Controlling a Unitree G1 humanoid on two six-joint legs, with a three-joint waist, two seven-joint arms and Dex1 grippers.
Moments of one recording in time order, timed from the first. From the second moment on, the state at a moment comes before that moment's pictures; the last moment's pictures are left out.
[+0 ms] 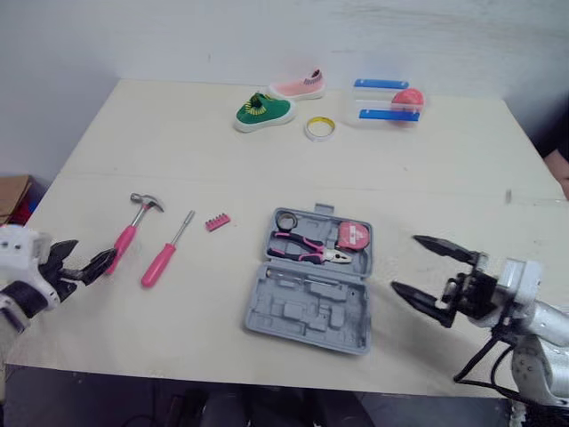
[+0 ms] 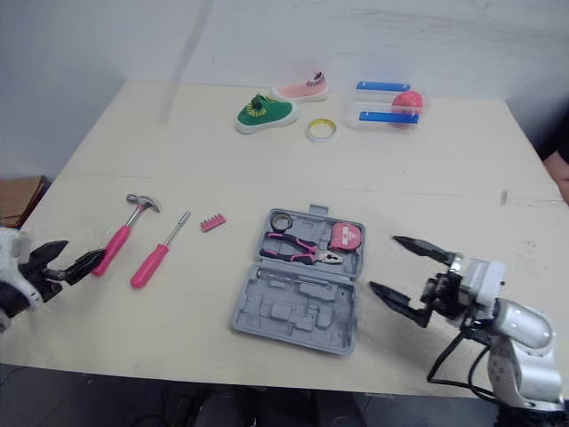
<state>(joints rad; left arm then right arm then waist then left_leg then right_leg) -0.02 0.87 0.53 -0.01 -0.51 0.62 -0.55 0.01 -0.56 -0.21 -0.17 0.64 -0.20 1.22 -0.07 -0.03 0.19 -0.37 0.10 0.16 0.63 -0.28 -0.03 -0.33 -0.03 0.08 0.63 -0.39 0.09</state>
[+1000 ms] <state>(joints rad) -0.45 0.84 0.23 0.59 -0.24 0.30 -0.76 0.06 -0.58 -0.17 -0.20 0.64 -0.18 1.28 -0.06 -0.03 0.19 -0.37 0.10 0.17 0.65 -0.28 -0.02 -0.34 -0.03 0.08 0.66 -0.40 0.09</state>
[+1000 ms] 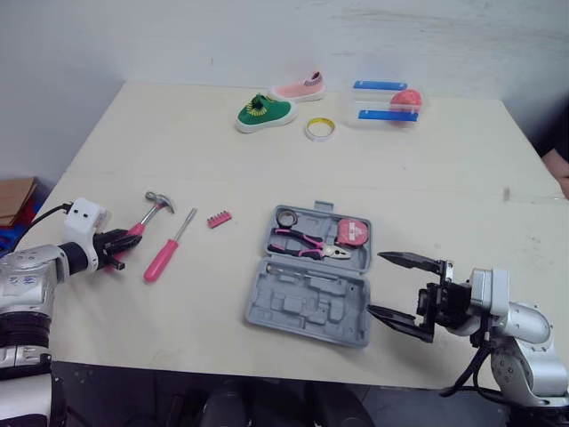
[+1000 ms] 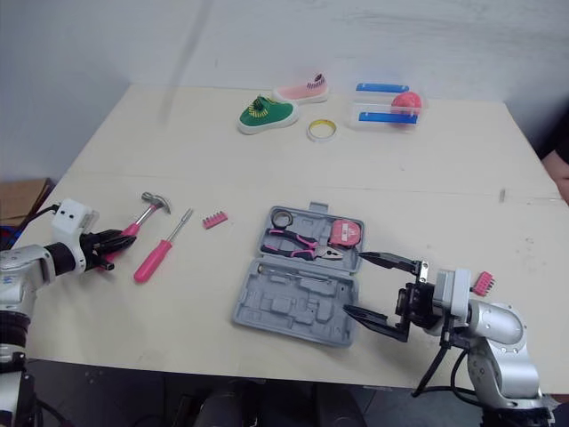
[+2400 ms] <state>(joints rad) -0.77 0.56 -0.59 -0.12 -0.02 0.58 -1.19 0.25 -0.64 -0.29 -0.19 0.62 -0.22 1.30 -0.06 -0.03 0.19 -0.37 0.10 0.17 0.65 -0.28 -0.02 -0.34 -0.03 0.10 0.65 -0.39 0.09</state>
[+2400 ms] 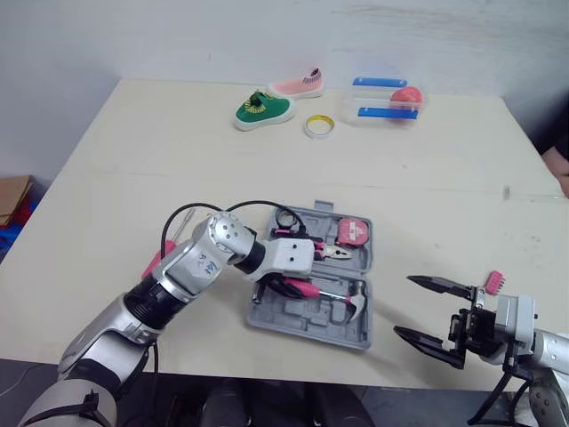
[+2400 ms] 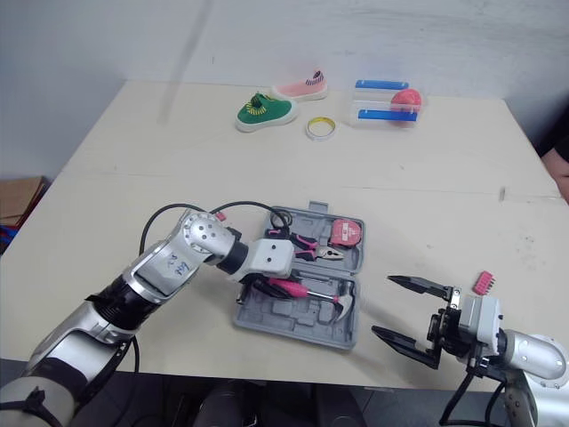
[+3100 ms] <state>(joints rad) -0.64 0.46 -0.35 -0.05 -0.19 0.25 -1.20 0.21 -0.62 -0.28 -0.18 0.60 -0.24 1.29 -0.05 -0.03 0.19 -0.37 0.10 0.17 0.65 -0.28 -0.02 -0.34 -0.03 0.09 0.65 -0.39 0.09</state>
